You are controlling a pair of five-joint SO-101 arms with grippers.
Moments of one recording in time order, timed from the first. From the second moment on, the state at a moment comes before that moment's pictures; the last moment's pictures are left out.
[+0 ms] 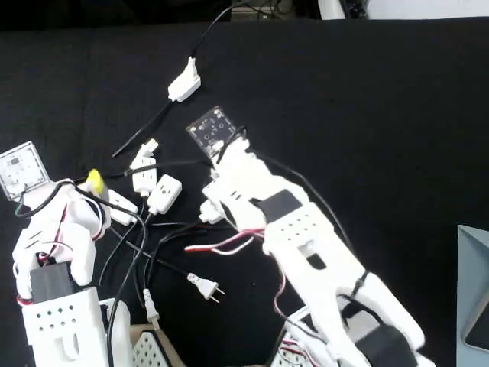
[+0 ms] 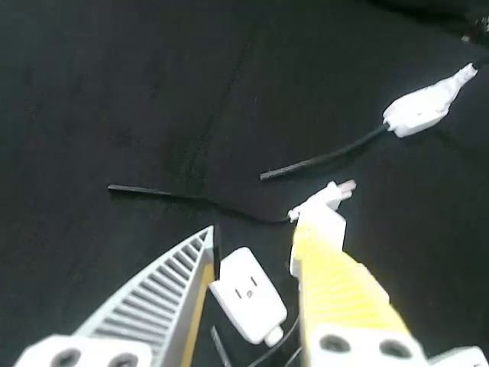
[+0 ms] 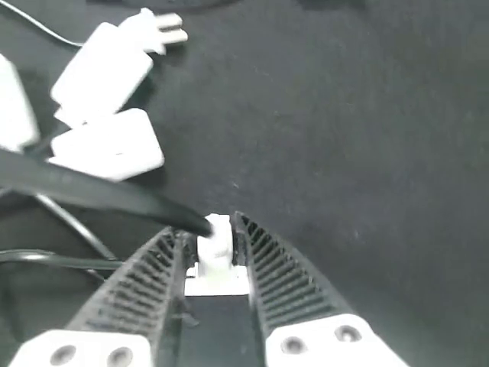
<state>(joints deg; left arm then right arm) -20.7 -76.4 66.4 52.8 11.6 -31.4 -30.1 50.2 37.0 11.5</state>
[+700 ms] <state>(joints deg) 3.5 -76.4 68.5 45.8 13.4 -40.9 -37.9 53.3 43.9 8.7</state>
